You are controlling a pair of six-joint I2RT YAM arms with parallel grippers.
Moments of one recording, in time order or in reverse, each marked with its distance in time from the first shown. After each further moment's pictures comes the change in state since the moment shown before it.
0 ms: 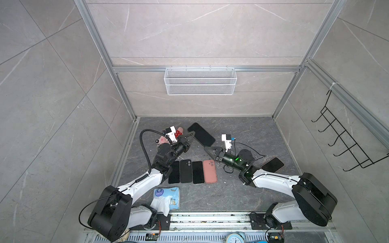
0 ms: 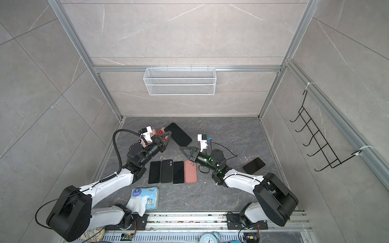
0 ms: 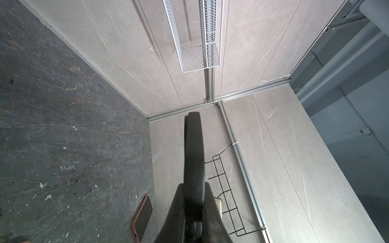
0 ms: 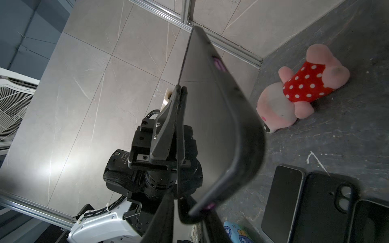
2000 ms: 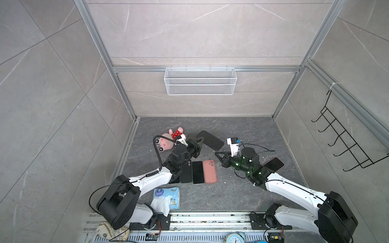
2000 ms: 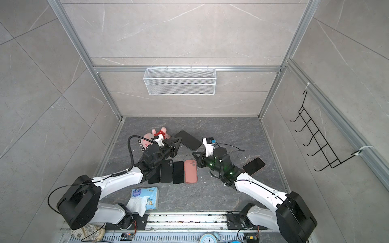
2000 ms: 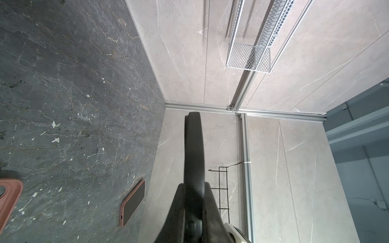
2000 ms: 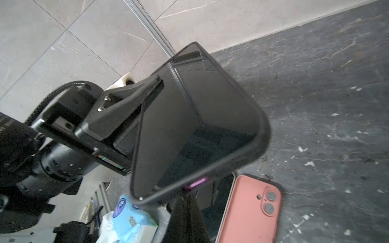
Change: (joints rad) left arm -0.176 0.125 0.069 -0.148 -0.208 -0.264; right arm -0.057 -0.275 0.010 -0.719 0.177 -0.618
